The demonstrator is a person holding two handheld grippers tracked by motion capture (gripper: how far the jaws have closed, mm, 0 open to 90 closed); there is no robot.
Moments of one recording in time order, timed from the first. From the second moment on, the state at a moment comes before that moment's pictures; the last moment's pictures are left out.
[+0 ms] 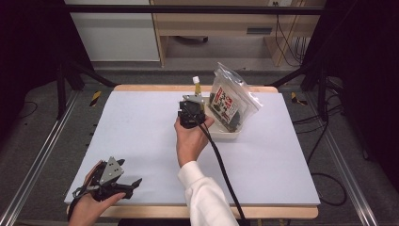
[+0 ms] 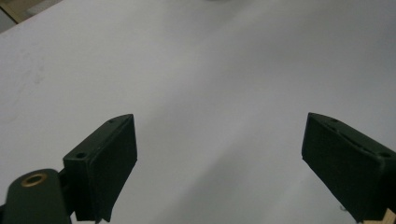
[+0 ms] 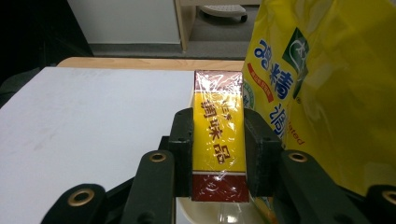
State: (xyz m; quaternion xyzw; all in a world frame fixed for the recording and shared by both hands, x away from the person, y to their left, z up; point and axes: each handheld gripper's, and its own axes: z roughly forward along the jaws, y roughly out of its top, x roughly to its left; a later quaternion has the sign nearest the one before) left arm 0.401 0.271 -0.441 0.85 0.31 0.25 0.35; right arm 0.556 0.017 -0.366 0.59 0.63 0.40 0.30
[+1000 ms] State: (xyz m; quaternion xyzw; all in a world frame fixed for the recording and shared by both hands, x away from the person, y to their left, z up) left arm 0.400 0.268 -0.441 0.85 0.31 0.25 0.36; right arm 0.563 0.018 -0.386 0.59 0.64 0.38 0.30
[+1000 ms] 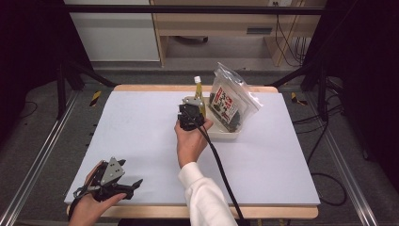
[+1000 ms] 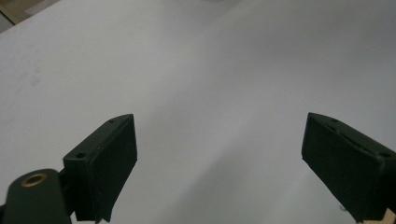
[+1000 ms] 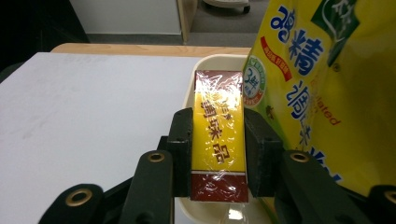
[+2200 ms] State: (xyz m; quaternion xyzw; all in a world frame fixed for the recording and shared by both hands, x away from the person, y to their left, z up) left arm 0.403 0.268 -0.444 0.85 0.31 0.25 0.34; right arm 0.495 -0.013 -0.373 0.46 0.71 0.46 0.27
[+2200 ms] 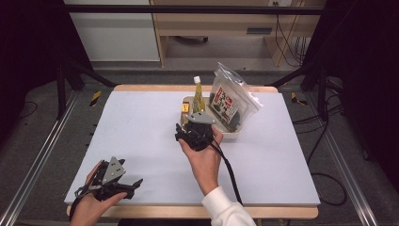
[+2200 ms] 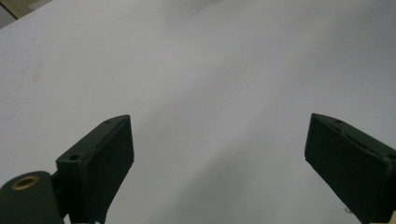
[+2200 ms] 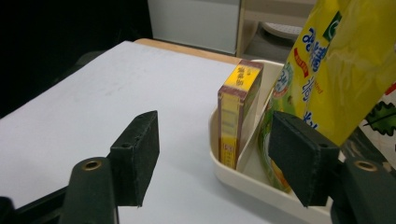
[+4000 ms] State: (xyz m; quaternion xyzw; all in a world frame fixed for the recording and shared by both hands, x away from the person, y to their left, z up) left arm 0.406 0.278 -0.448 0.85 0.32 0.25 0.34; right arm 0.457 -0.208 -0.447 0.49 0.73 0.40 0.27
